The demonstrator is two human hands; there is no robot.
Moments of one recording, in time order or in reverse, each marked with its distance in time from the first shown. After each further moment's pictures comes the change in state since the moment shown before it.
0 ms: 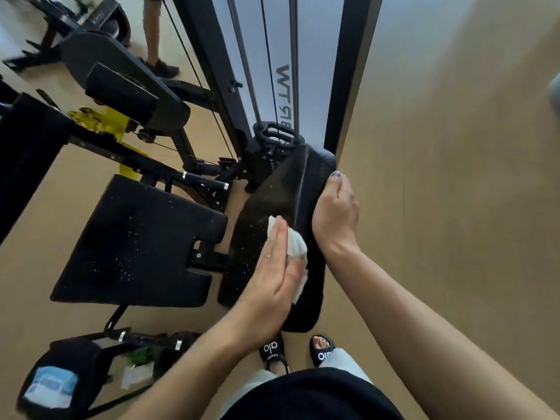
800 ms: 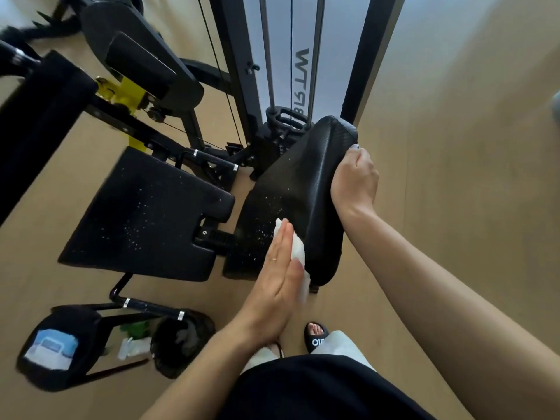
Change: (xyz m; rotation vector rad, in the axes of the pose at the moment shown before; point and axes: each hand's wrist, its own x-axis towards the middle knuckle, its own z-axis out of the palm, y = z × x) left_hand -0.062 -0.041 0.018 -0.043 0.050 0.008; right_hand -0.013 -0.002 -0.002 -0.124 0.000 -0.037
